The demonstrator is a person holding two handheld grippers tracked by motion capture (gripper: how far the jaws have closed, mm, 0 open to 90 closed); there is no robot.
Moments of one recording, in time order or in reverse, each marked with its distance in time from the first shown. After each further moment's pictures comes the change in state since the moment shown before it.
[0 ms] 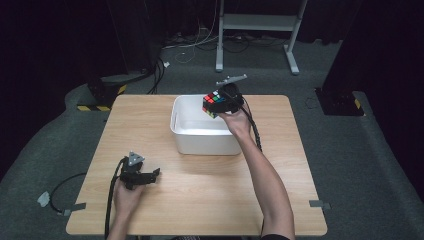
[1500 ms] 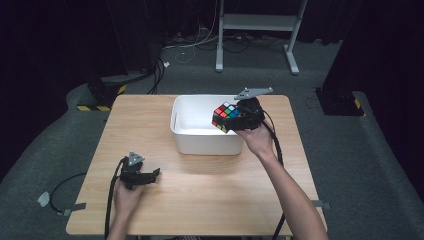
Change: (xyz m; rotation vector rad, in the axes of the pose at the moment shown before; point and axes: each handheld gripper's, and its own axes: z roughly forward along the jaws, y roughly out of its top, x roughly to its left) left arm 0.000 0.000 0.000 0.002 0.000 0.002; right arm 0.025 -0.030 -0.094 -0.065 0.108 -0.079
